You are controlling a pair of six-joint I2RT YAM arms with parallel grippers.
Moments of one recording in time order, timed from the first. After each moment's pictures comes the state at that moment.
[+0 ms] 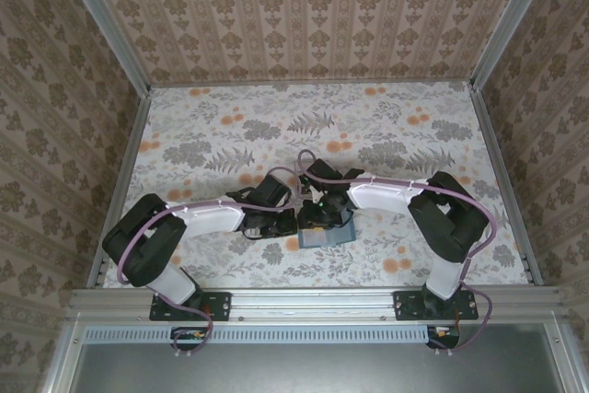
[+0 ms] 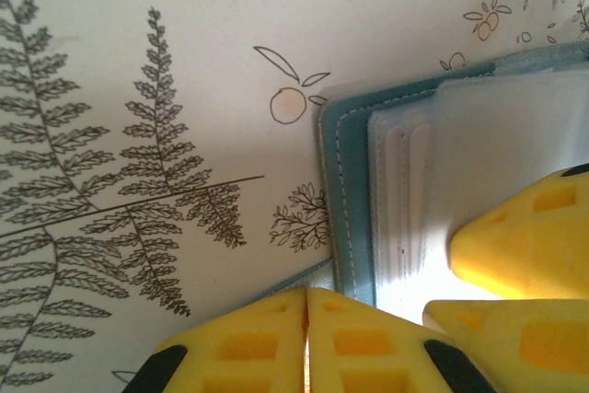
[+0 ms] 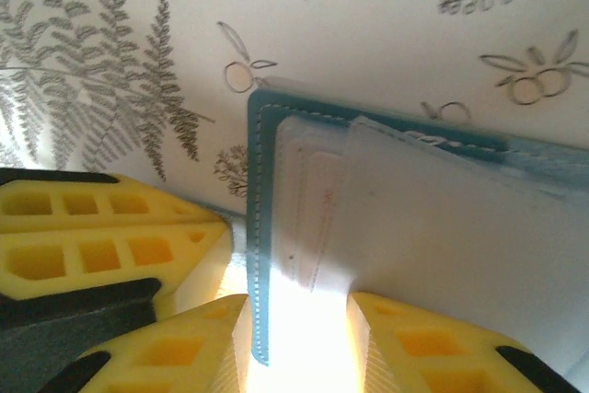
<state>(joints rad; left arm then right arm) -0.83 1.55 0.69 -0.24 0.30 -0.80 0.76 1.79 1.06 -0.52 -0.34 0.71</state>
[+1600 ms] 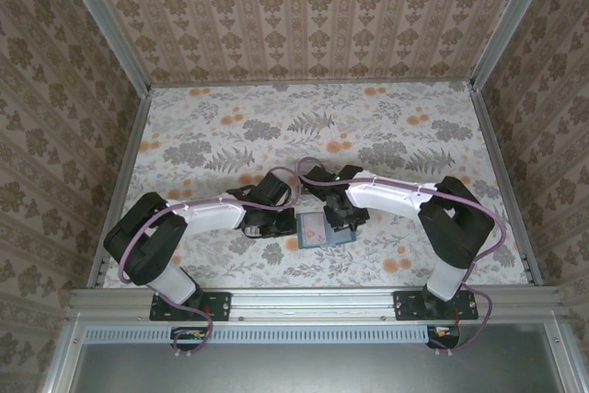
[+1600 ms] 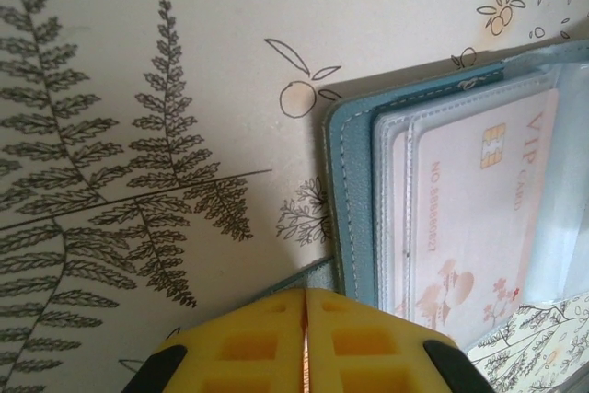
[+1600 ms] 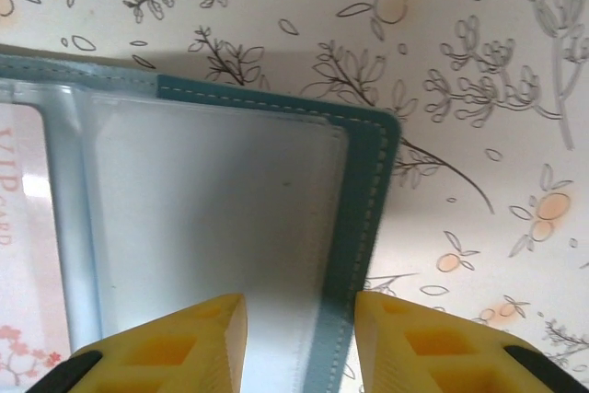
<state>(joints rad) -0.82 1.57 0.72 -0.30 0.32 -0.80 0.80 1.73 1.13 -0.98 0.20 0.62</state>
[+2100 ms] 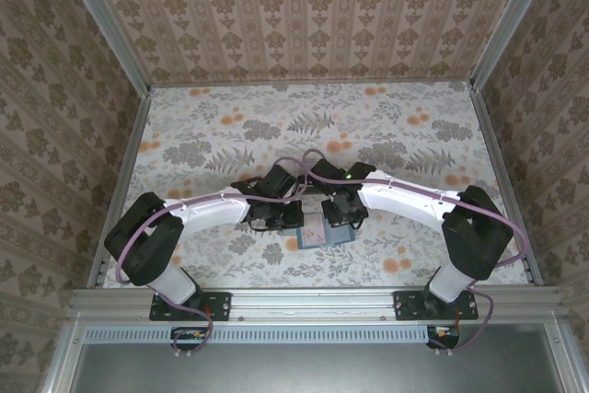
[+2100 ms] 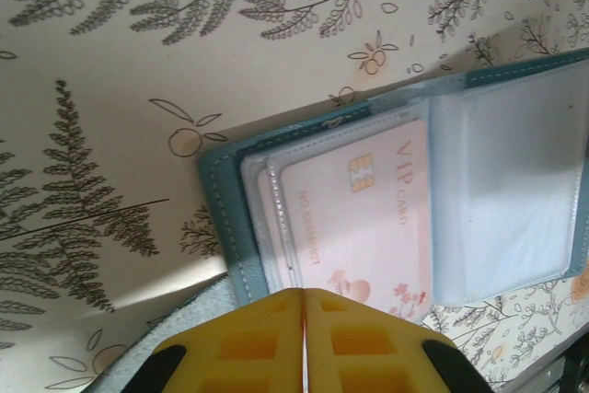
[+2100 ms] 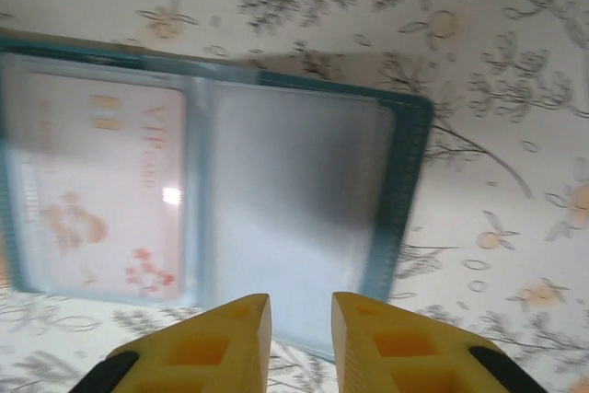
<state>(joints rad) -0.85 1.56 0.83 -0.37 0.29 -0.80 0.80 1.62 1.13 -0.94 0.07 0.62</state>
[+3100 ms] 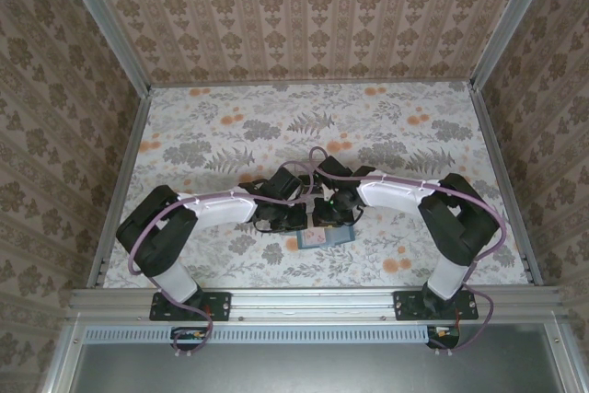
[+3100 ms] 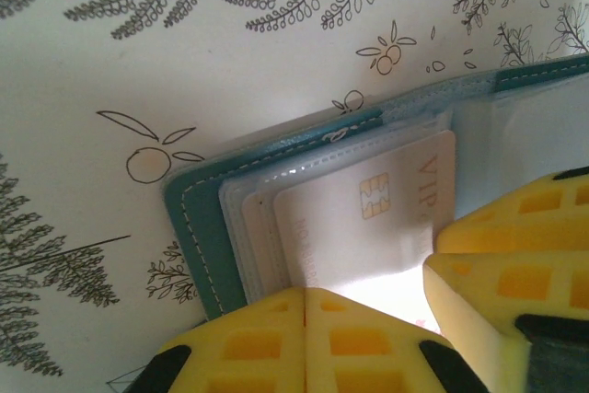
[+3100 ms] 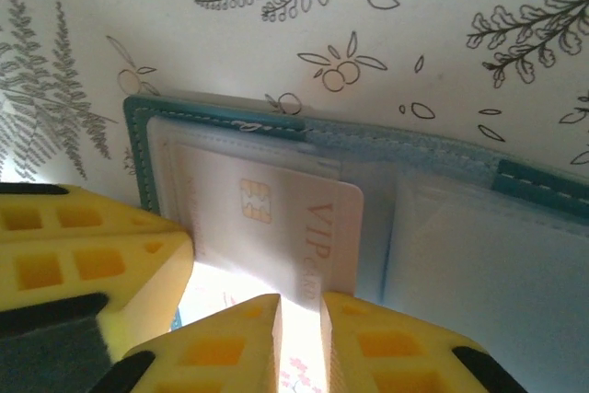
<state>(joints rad) -0.86 1.64 0.84 -0.31 0.31 -0.81 0.69 1.73 1.01 -0.57 -0.31 0.67</state>
